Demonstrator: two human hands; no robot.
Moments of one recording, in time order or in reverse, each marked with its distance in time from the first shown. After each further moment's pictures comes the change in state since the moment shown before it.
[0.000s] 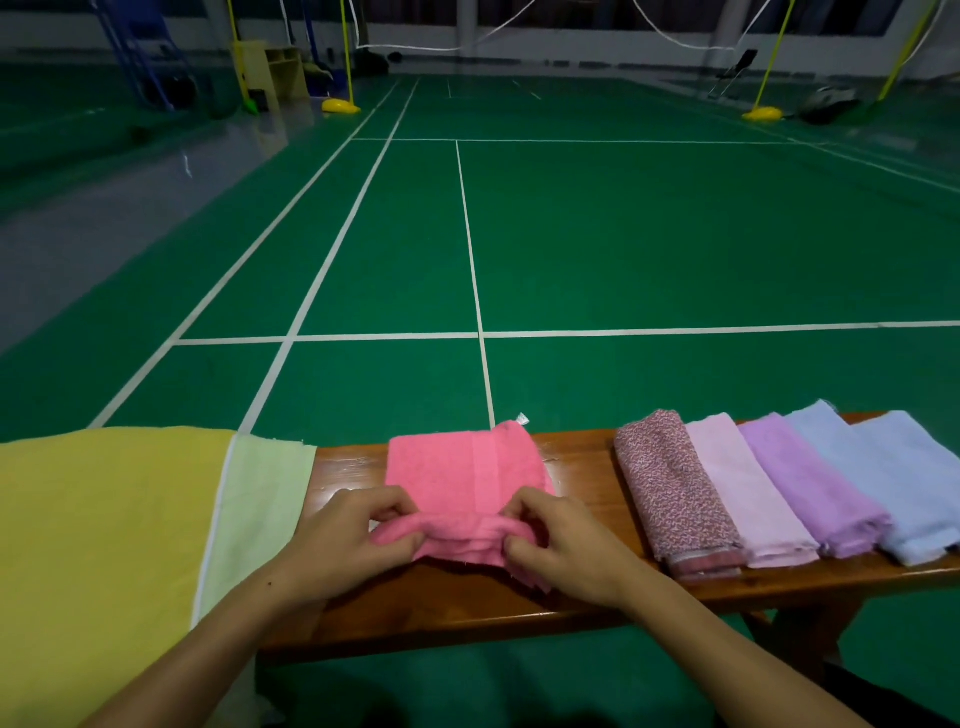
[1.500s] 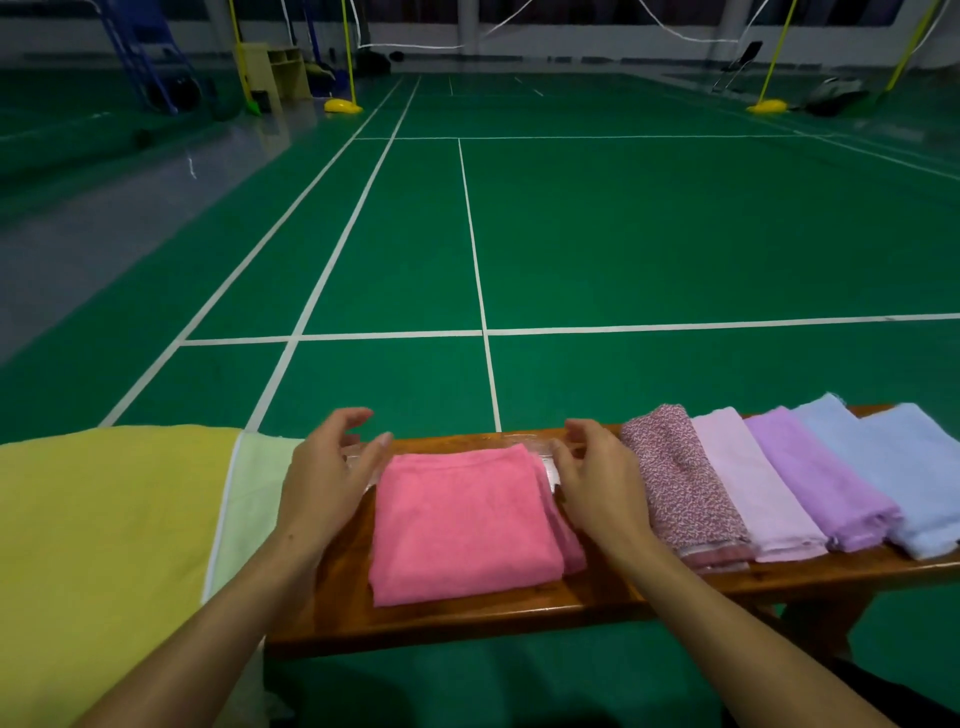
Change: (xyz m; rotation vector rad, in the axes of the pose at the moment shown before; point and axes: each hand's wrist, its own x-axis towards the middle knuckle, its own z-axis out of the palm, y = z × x) left_hand 0.032 -0.004 -0.014 -0.049 0.593 -0.236; right_hand 0.032 0.022 -0.012 -0.187 0.633 0.317
